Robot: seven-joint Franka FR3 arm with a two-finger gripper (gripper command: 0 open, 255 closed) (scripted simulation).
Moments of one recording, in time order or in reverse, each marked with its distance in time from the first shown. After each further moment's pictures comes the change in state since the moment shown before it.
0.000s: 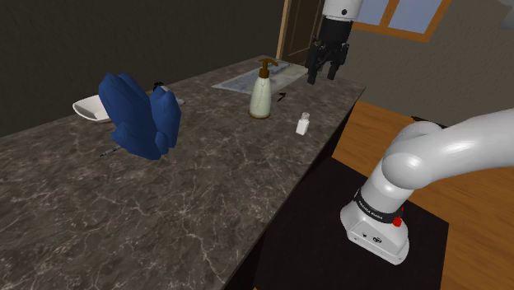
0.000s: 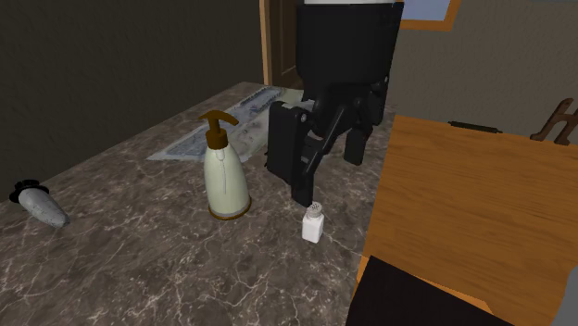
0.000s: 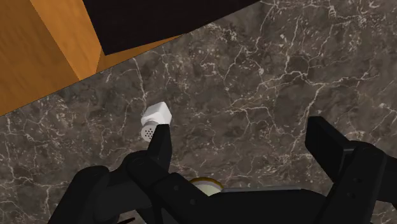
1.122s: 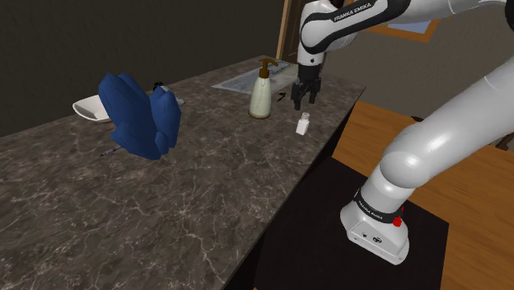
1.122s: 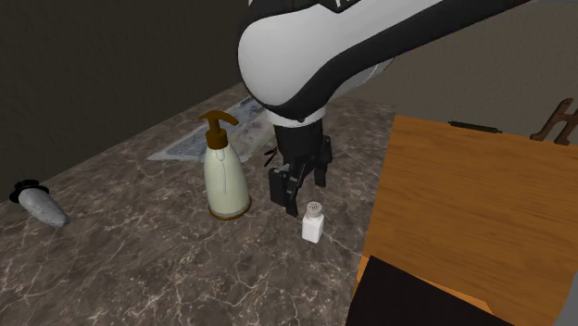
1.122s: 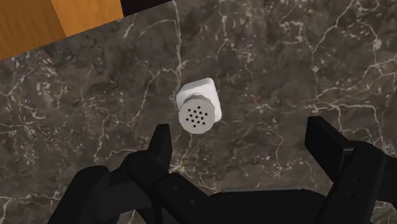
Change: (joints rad) arm -0.043 0.436 -0.158 -0.041 -0.117 0.355 -0.238
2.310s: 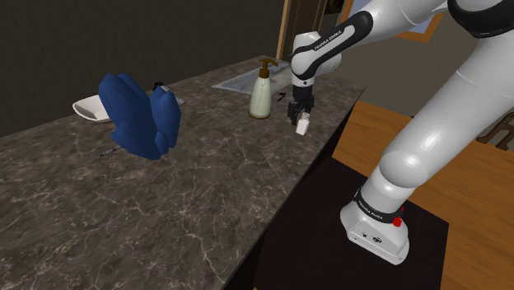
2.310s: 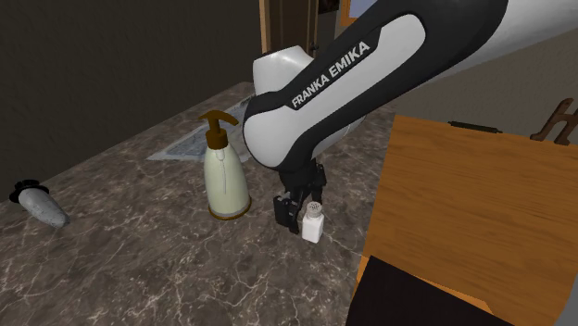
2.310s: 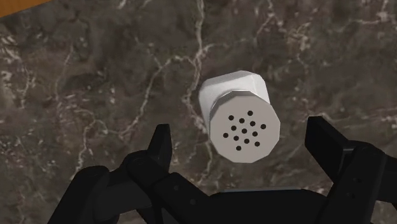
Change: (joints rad) arm -0.016 0.215 -0.043 -0.029 -0.016 0.211 -0.067
